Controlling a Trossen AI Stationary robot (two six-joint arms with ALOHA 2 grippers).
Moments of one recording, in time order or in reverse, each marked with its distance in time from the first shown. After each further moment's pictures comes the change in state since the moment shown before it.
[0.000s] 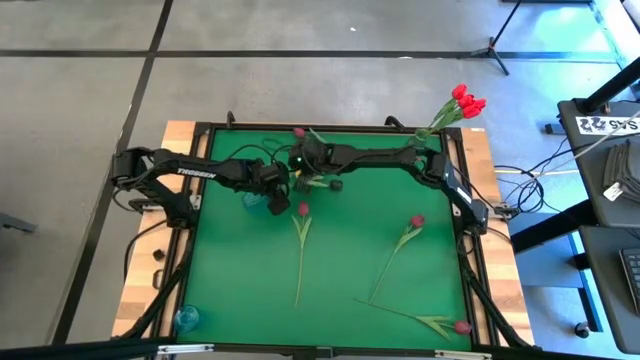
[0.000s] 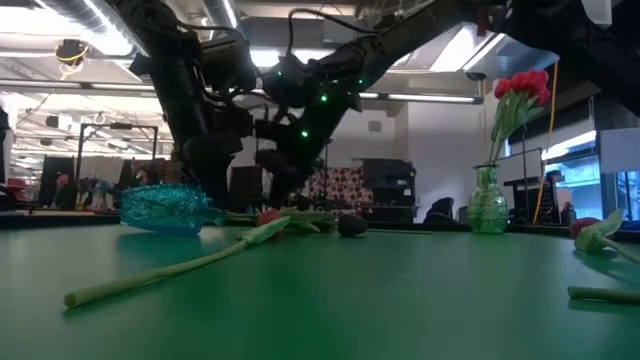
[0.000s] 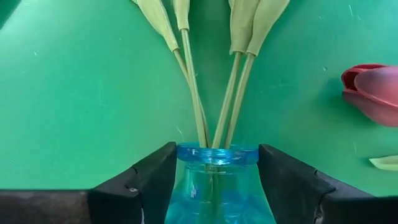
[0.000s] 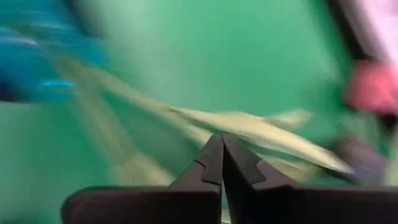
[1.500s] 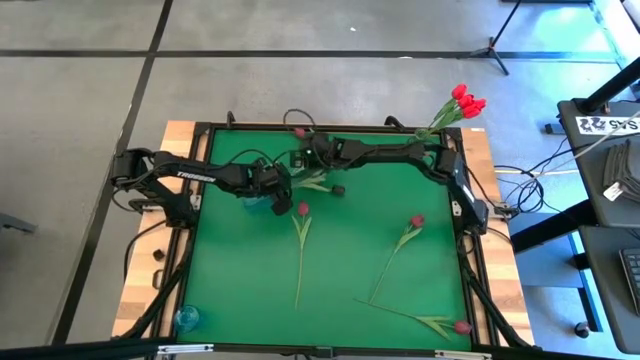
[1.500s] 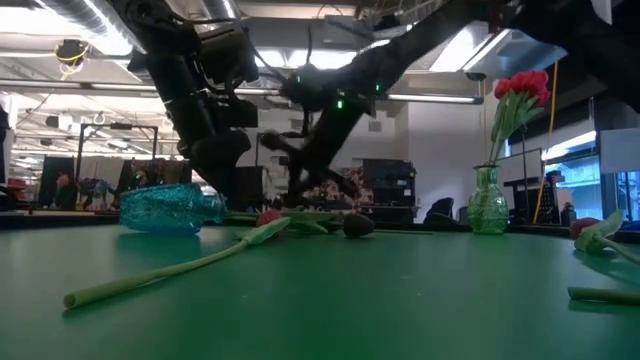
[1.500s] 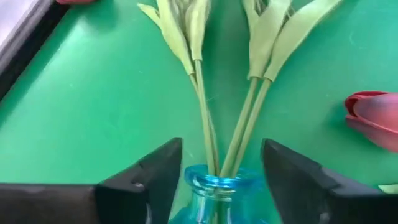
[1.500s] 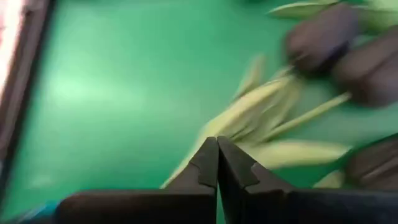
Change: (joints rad) left arm -0.065 -0.002 -0.004 0.072 -0.132 0.000; right arm -0.045 -0.078 -0.143 0.114 -0.023 1.150
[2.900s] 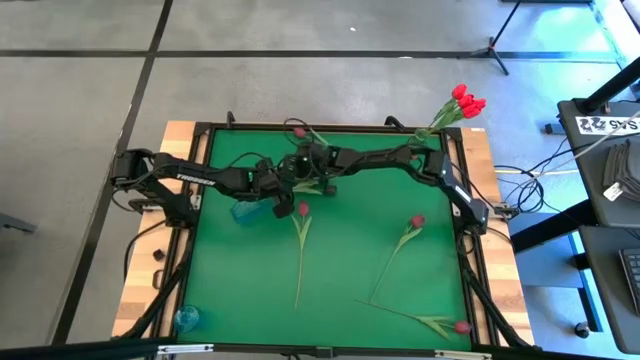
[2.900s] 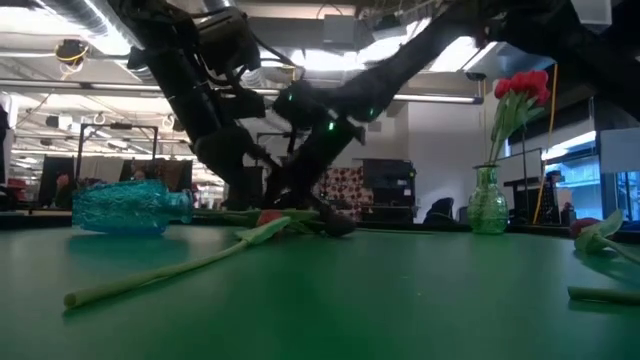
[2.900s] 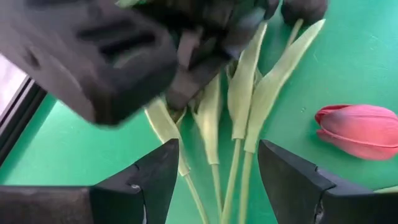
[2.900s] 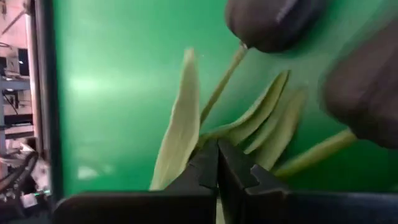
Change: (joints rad) left arm -0.045 0.000 0.000 0.076 -0.051 0.121; right arm 0.010 0.108 -0.005 0.199 -0.171 0.254
